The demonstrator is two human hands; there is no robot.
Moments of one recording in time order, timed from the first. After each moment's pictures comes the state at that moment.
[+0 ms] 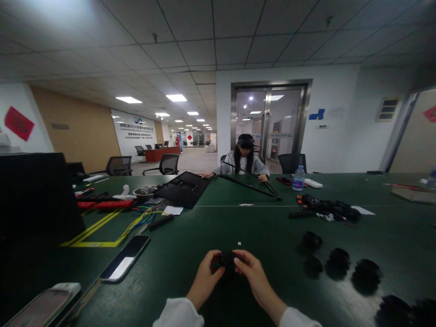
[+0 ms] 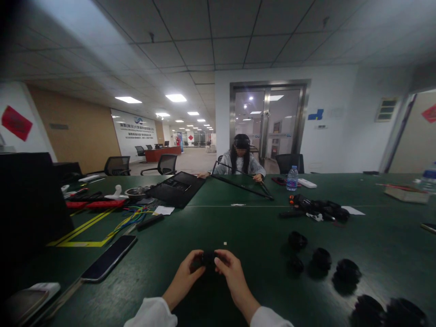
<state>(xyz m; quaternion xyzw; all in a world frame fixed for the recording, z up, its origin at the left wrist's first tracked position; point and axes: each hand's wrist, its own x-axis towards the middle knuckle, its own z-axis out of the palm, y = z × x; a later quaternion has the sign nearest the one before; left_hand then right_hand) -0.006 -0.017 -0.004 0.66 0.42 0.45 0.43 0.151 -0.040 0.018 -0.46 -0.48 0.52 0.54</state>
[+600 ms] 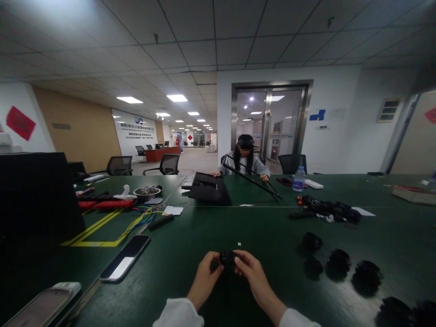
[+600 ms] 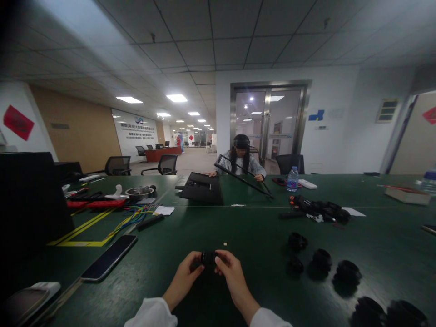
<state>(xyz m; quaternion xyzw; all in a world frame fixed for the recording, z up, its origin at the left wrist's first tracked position) -0.007 -0.014 -0.006 0.68 0.42 0.45 0.41 0.151 -0.042 0.020 -0.48 -0.48 0.52 0.52</state>
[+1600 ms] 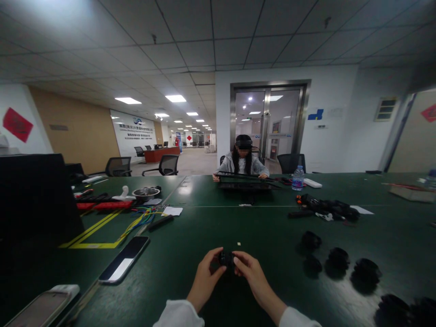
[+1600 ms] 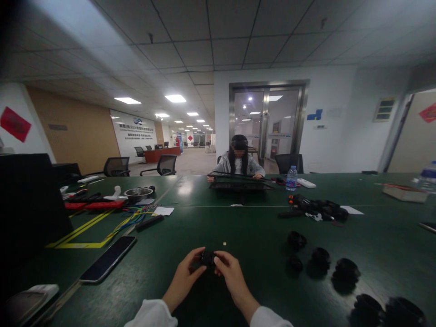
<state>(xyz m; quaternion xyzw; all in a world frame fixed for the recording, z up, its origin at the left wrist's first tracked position) -0.007 -0.017 -0.007 0.67 0.41 0.46 0.42 0.152 -0.039 0.016 -0.48 -0.48 0.53 0.51</state>
